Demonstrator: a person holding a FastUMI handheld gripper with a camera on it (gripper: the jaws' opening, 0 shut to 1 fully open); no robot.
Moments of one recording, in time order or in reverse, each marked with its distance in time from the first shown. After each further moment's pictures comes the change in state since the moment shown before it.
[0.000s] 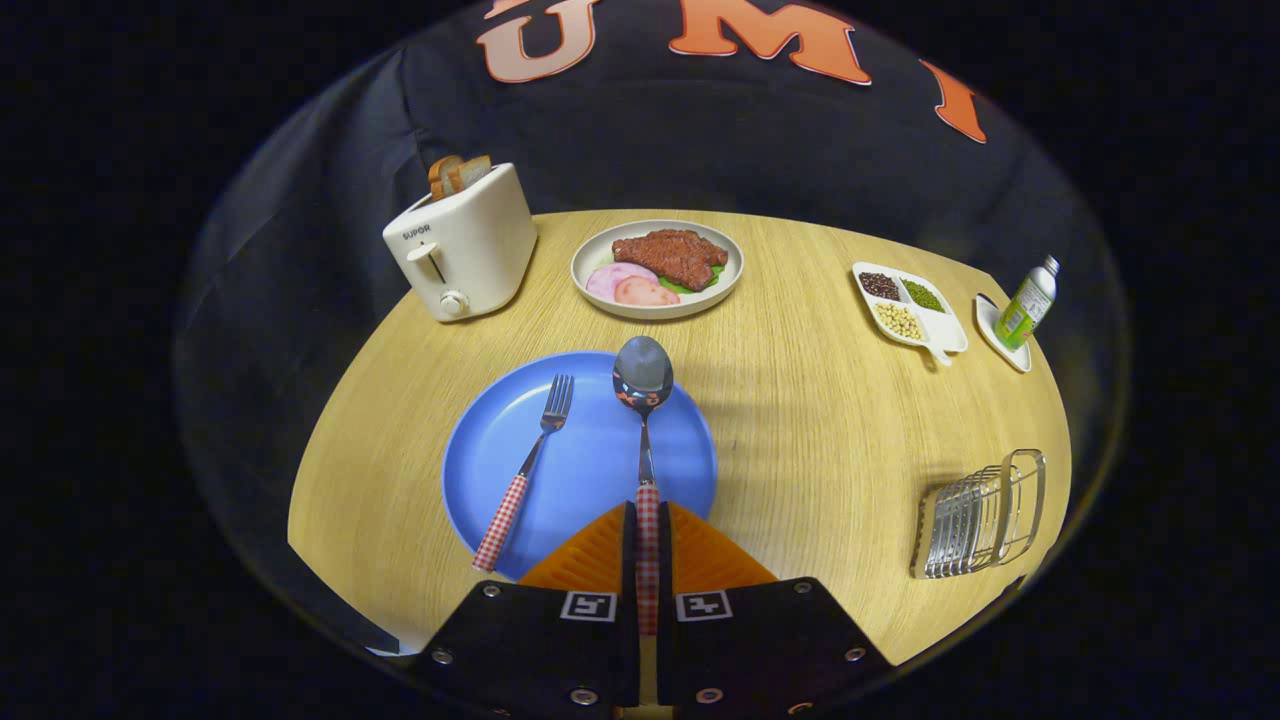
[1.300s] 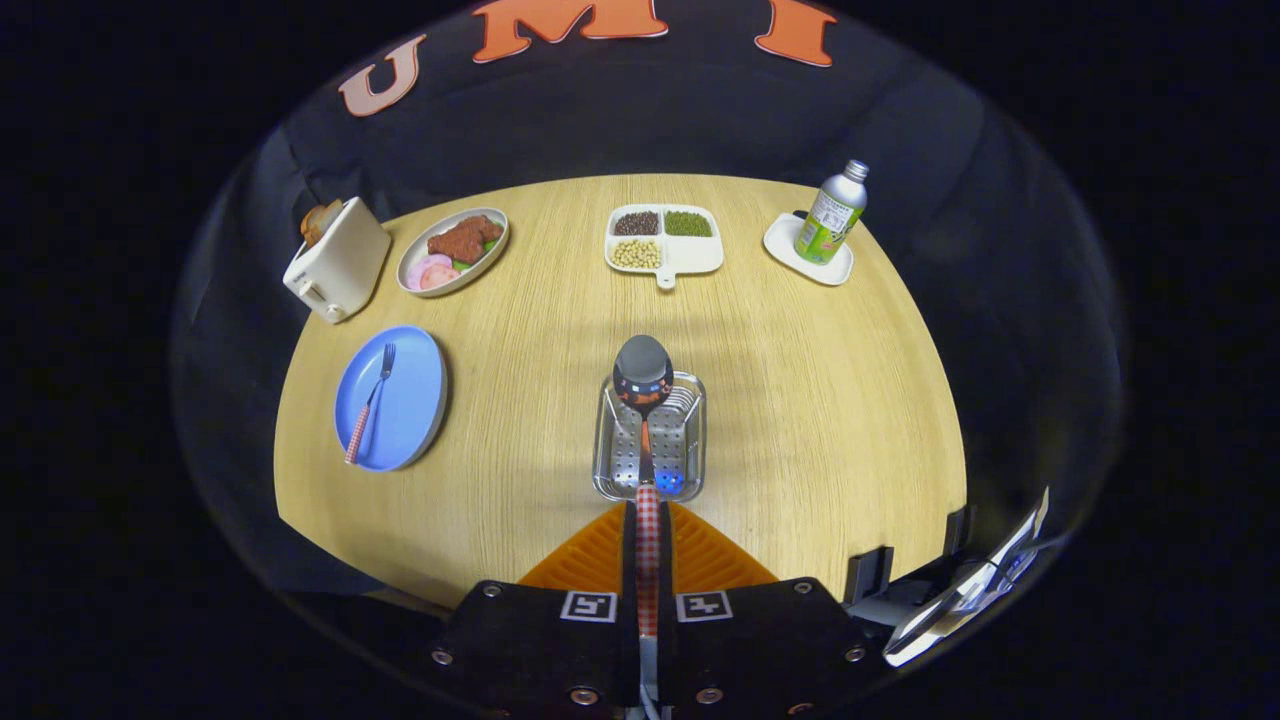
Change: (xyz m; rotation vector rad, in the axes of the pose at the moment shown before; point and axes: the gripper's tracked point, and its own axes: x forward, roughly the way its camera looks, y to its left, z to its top) arm -0.130 -0.228 -0.053 0.095 0.286 -0.163
